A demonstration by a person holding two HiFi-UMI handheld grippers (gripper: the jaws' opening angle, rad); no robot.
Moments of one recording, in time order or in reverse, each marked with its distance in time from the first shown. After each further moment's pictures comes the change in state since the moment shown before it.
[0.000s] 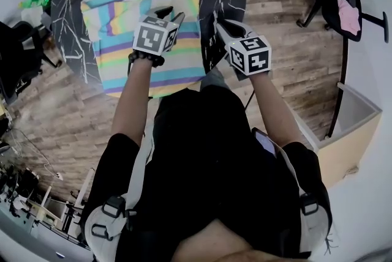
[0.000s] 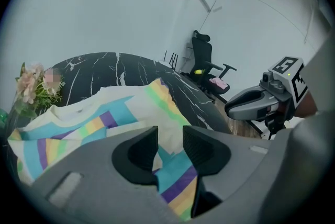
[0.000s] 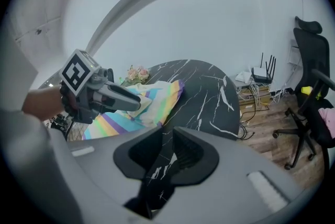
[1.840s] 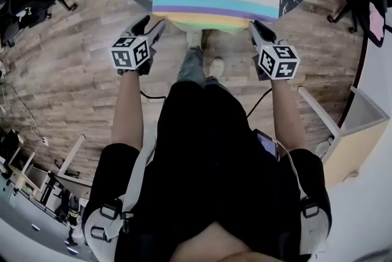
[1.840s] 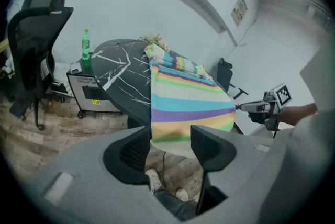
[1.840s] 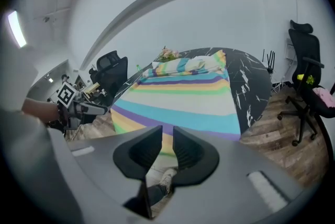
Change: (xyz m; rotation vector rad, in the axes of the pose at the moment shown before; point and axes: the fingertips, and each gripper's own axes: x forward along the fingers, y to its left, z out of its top) left arm -0.235 0.084 -0.379 -0.393 -0.232 0.127; right arm -0.013 0.215 -0.176 -0.025 -0.025 -0.025
